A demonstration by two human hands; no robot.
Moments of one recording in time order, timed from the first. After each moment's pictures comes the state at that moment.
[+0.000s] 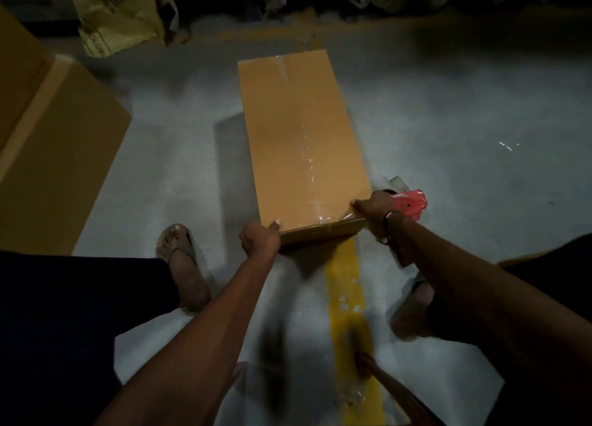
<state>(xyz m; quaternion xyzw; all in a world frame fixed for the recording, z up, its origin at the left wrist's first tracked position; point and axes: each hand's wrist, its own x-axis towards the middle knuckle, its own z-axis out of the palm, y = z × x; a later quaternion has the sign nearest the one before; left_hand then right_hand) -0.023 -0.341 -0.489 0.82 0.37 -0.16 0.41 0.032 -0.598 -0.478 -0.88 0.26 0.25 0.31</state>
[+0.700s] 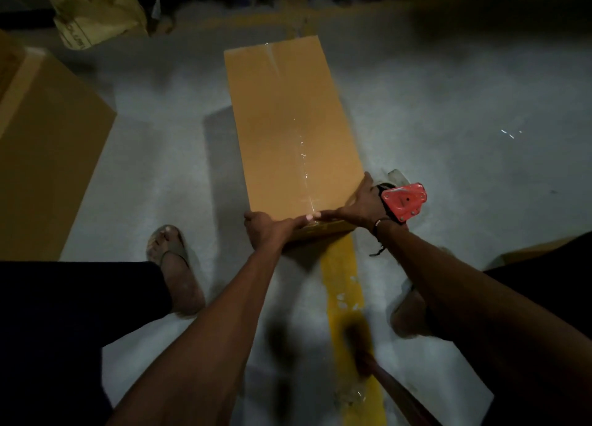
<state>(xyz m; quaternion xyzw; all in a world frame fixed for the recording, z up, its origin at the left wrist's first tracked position) 0.004 -0.370 -0.486 0.81 0.37 -0.22 0.41 0.021 -0.578 -0.480 -0.89 0.21 0.23 0.33</state>
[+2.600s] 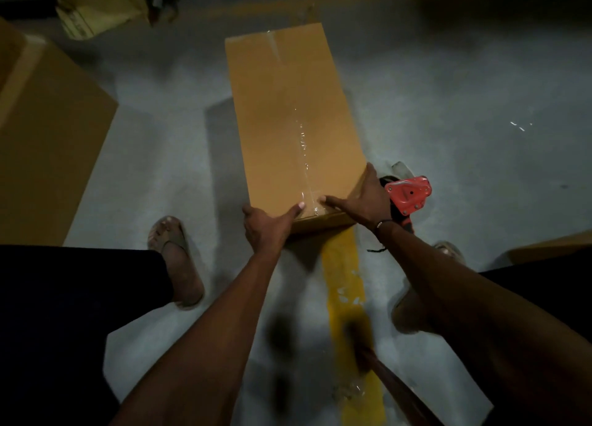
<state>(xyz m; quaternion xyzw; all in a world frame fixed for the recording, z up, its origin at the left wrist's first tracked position) -0.015 -0.372 -0.493 0.82 0.37 -0.15 0.41 0.013 -0.581 -0.501 -0.90 0.19 0.14 0.36</state>
